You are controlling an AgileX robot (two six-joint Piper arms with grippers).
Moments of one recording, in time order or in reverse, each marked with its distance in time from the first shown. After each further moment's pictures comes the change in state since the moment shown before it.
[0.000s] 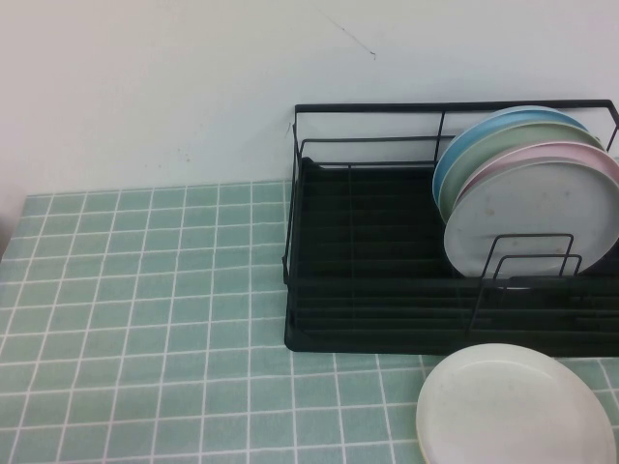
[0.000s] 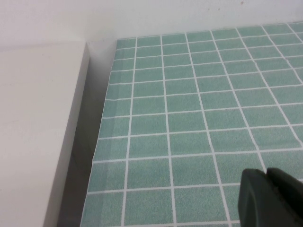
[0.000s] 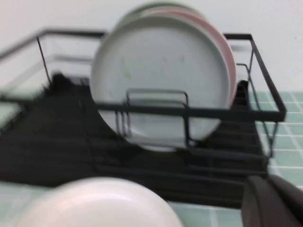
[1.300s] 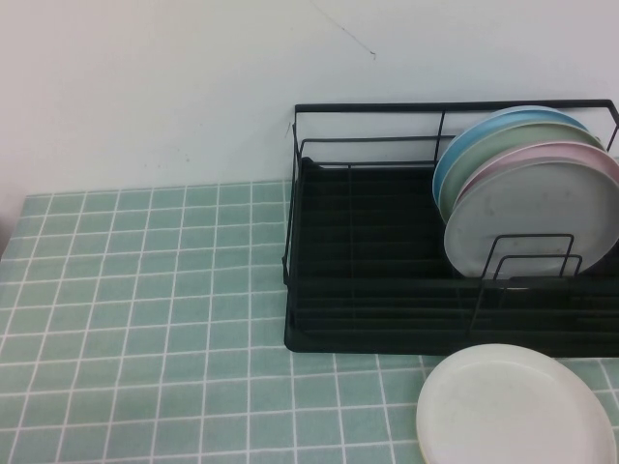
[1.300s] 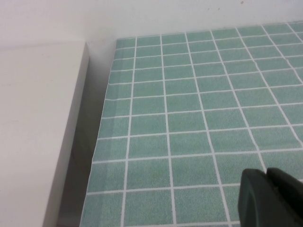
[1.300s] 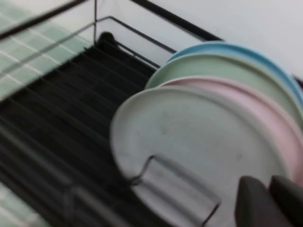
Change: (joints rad) right arm 0.000 1.137 -0.732 0.603 0.129 -0.996; left arm 0.000 0.000 0.000 0.000 0.000 0.000
